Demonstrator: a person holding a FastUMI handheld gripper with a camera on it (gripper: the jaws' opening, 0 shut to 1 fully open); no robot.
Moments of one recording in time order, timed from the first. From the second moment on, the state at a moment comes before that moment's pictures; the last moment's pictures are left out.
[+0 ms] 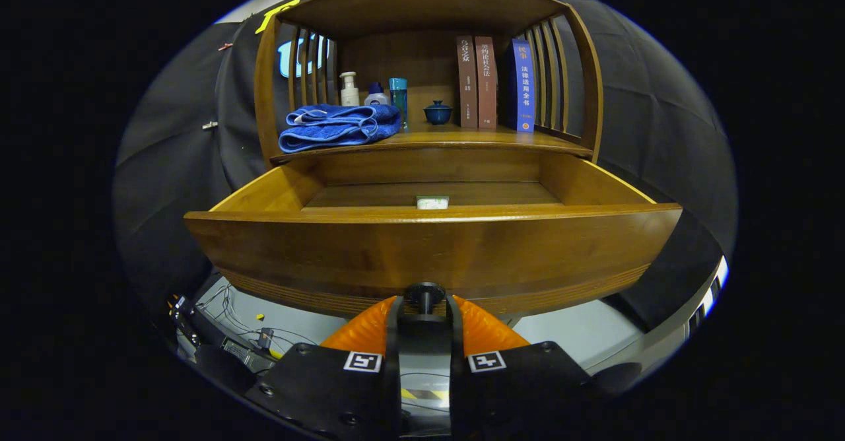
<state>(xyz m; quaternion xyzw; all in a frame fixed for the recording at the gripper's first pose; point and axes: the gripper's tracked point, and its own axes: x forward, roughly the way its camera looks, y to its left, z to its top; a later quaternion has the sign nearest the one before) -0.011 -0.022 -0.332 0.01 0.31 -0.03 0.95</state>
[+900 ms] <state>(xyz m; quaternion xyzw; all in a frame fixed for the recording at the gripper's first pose) -0.045 -0.023 -0.301 0.02 0.30 -0.04 0.95</state>
